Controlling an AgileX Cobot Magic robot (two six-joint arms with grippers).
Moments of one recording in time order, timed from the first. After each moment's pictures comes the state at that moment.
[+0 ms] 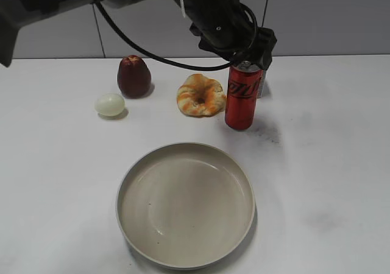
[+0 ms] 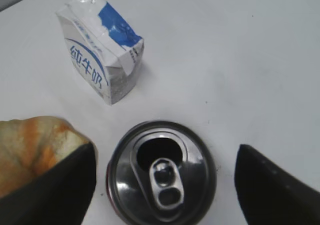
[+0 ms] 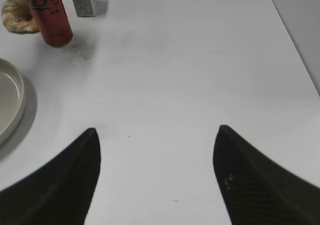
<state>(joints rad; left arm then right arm) -0.73 2.32 -2.17 -0.33 0.84 0.22 -0.02 -0.01 -0.49 0.11 1.05 -0.04</state>
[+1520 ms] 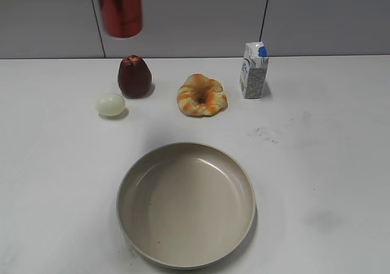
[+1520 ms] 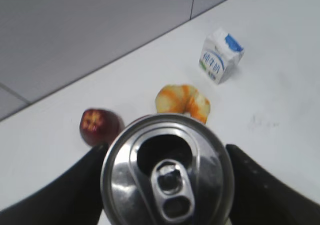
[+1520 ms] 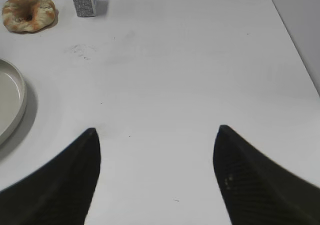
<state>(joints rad) -0.55 1.73 -1.96 -0.13 1.16 0.20 -0.02 -0.01 -0.49 0.11 1.05 -0.04</state>
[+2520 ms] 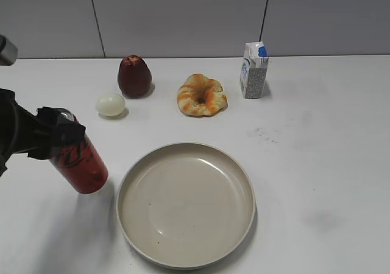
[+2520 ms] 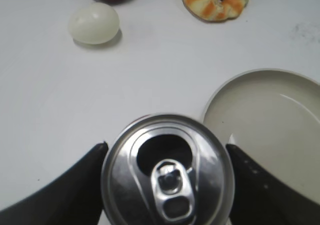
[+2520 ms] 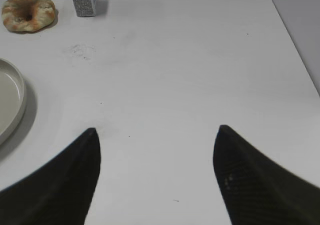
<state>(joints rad) -0.49 1.19 -0.56 -0.30 0.22 0.13 -0.02 -0.01 -0.49 0.11 1.05 -0.04</state>
